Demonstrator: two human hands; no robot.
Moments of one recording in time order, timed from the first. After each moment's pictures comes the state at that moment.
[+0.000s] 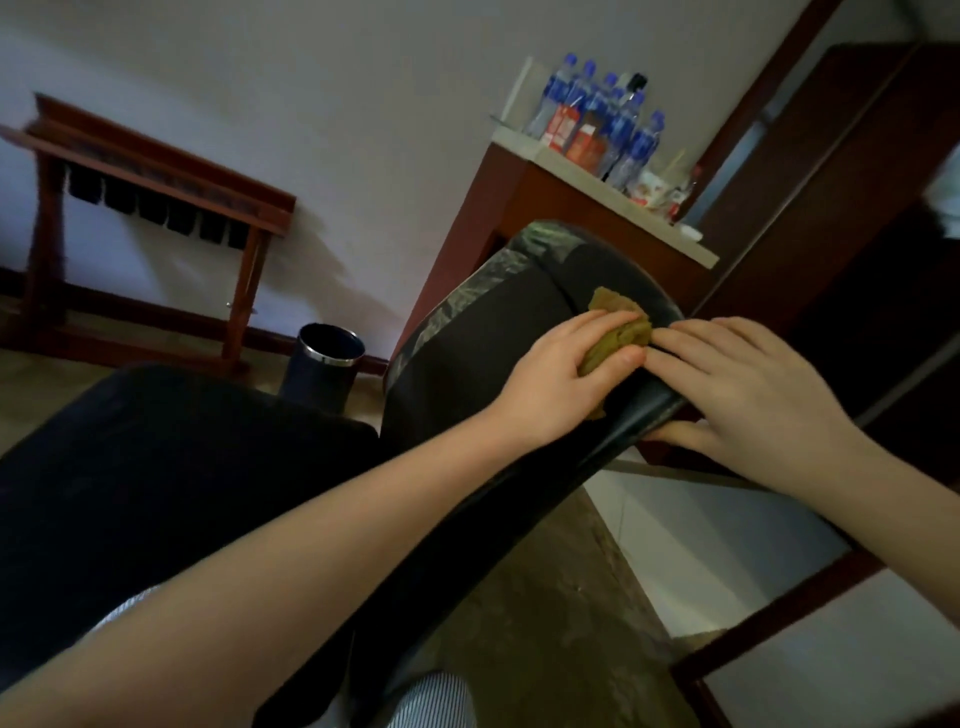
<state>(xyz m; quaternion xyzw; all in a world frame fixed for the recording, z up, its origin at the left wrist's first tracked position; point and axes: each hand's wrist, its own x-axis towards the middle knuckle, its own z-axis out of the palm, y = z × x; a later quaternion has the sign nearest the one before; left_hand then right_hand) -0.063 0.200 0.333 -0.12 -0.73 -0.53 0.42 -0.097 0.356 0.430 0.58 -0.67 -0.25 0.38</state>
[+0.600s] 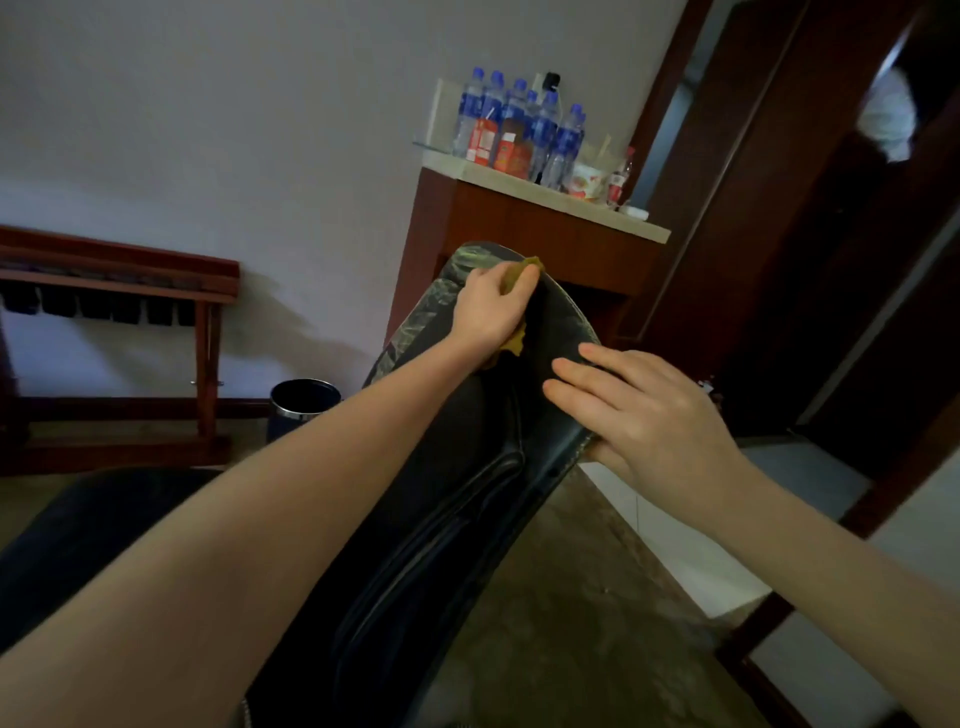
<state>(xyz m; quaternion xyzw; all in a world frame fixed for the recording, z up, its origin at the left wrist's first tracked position) -0.193 0.151 0.389 0.04 -0.77 -0.51 0.37 -0.122 0.360 0.403 0.58 -0.69 -0.12 0.42</state>
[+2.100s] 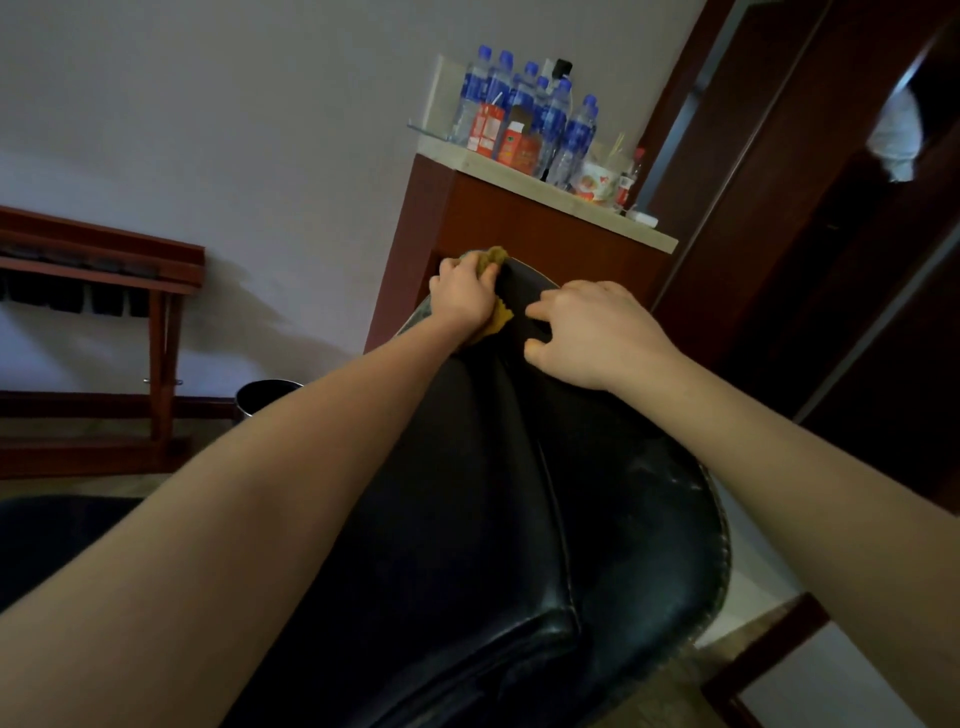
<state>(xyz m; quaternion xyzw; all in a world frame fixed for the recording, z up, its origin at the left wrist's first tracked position) -0.310 0.075 0.386 0.16 -0.82 -0.45 0.32 -0.219 0.225 0.460 0.37 -0.90 -0.18 0.18</state>
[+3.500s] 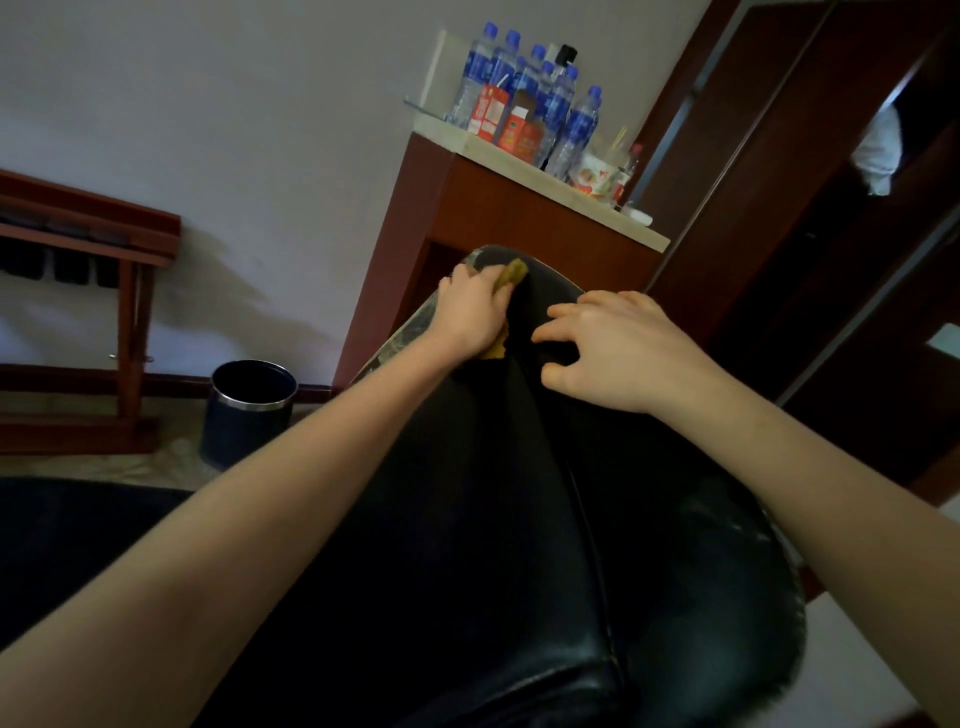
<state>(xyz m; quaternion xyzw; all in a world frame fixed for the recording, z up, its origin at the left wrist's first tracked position) -0.289 0.074 0.372 0.05 -0.86 -0.38 0.34 -0.214 0.224 0.460 0.37 -0.89 -0.21 0.13</state>
